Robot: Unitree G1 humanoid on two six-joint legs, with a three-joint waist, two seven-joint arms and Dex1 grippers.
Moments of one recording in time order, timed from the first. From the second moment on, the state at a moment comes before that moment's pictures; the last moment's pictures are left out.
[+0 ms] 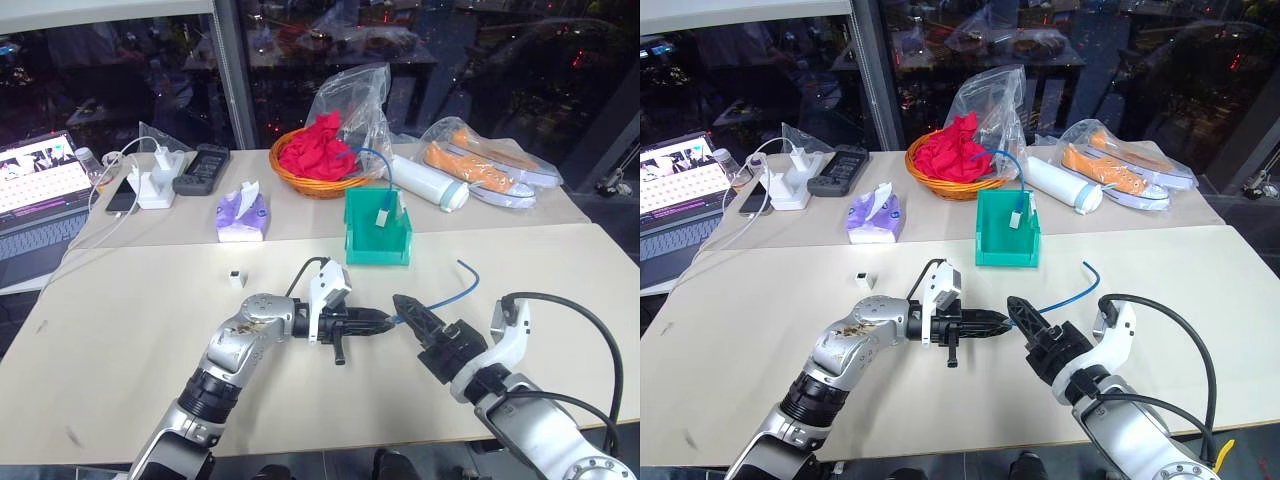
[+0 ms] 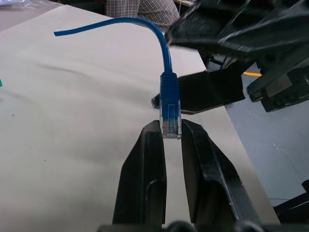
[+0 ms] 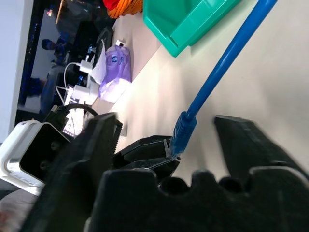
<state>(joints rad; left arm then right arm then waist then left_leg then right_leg) -0.52 0.24 -0.29 -0.06 -0.38 0.55 -1.02 0.16 -0.46 -0.05 -0.84 1.71 0.44 -0.63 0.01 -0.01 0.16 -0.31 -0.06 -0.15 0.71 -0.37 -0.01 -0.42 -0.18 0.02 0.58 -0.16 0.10</state>
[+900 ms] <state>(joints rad) -0.31 0.49 0.07 -0.14 -0.51 0.61 -0.94 0.14 -0.46 -0.03 -0.82 1.63 0.41 -0.56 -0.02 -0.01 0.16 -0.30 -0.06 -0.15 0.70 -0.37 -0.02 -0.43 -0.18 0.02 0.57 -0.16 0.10</state>
